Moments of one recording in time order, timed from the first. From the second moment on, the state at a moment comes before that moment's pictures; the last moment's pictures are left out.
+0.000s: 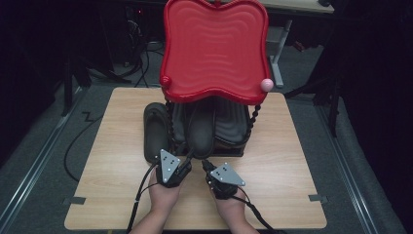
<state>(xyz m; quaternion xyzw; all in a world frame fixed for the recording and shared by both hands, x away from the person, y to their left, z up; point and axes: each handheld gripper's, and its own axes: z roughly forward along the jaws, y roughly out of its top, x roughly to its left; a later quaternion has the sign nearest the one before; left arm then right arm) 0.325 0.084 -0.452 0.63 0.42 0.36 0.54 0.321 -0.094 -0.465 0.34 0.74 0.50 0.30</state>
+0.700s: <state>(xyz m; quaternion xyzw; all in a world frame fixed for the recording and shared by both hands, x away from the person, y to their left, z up) 0.332 0.078 -0.453 0.63 0.42 0.36 0.54 0.342 -0.103 -0.457 0.36 0.72 0.50 0.31</state>
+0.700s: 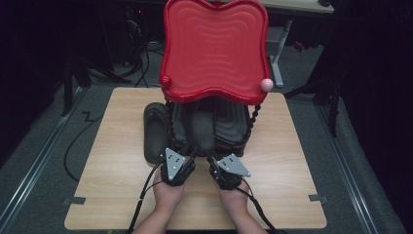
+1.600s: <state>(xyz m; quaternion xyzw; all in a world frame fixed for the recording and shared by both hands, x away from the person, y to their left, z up) 0.373 0.086 -0.440 0.63 0.42 0.42 0.50 0.372 -0.060 -0.442 0.36 0.71 0.52 0.30</state>
